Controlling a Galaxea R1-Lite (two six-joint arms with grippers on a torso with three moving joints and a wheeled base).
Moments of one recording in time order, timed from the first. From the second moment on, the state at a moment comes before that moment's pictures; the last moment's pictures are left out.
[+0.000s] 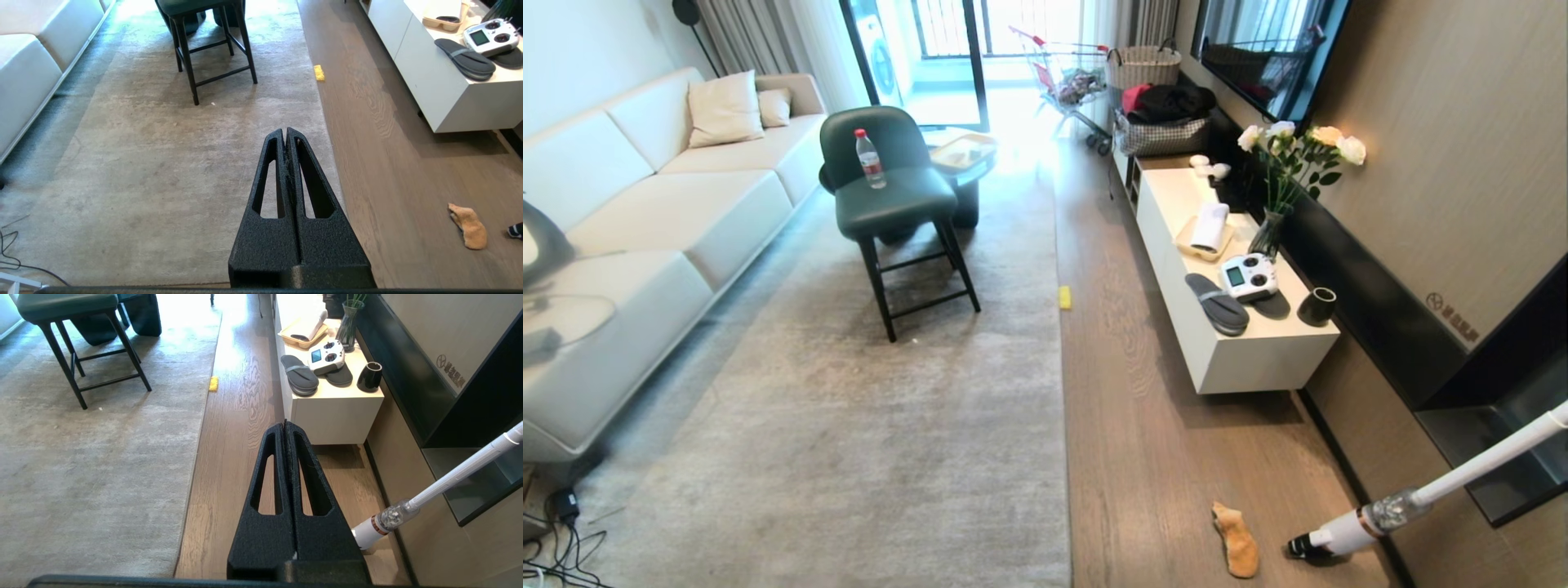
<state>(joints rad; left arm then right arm) -0.01 0.00 0.00 0.00 0.01 0.01 0.00 0.00 0.00 -0.05 0.00 -0.01</state>
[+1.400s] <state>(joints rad) -0.01 0.00 0.00 0.00 0.01 0.01 0.00 0.00 0.00 -0.05 0.00 -0.01</state>
